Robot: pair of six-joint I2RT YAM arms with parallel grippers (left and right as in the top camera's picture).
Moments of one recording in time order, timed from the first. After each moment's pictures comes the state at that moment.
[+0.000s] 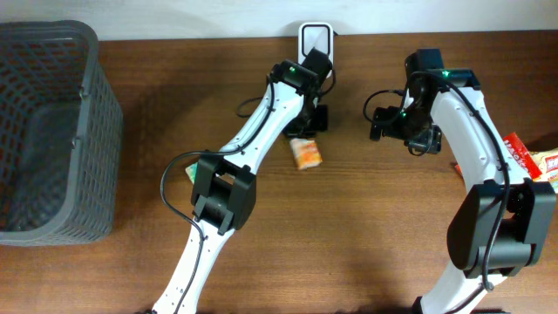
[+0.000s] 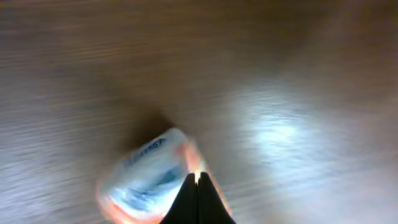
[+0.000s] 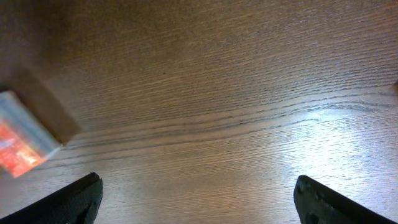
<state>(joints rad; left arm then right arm) -0.56 2.61 2.51 -1.33 0.17 -0.48 0.02 1.92 1.62 -1.16 -0.06 0.28</state>
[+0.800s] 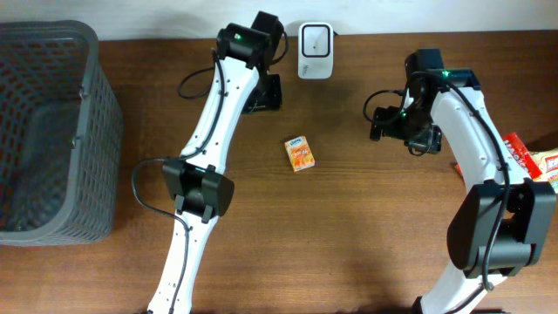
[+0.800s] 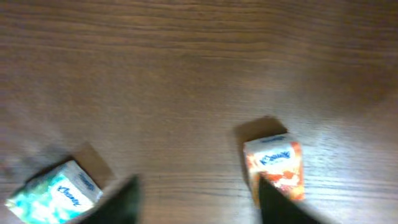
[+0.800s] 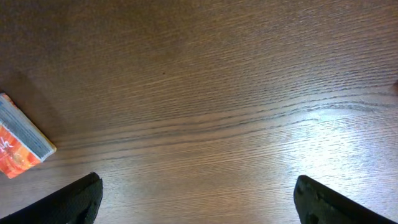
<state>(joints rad) -0.39 2.64 2.88 -1.69 0.00 -0.45 0.02 1.92 1.62 -1.16 -0.06 0.29</state>
